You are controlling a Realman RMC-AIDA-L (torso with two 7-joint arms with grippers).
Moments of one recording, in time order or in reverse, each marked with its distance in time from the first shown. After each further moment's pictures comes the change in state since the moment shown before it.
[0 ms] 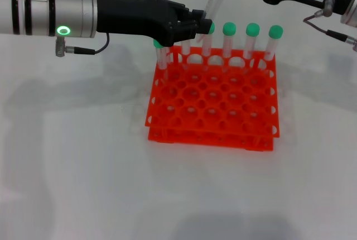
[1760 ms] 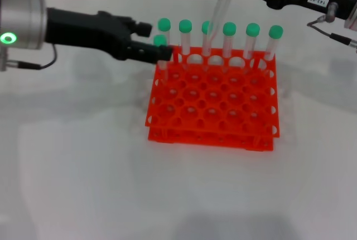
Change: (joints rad) left arm 0.151 0.000 0.004 0.342 0.144 0.126 -0.328; right arm -0.023 0.003 -0.002 -0.011 0.001 0.010 -0.045
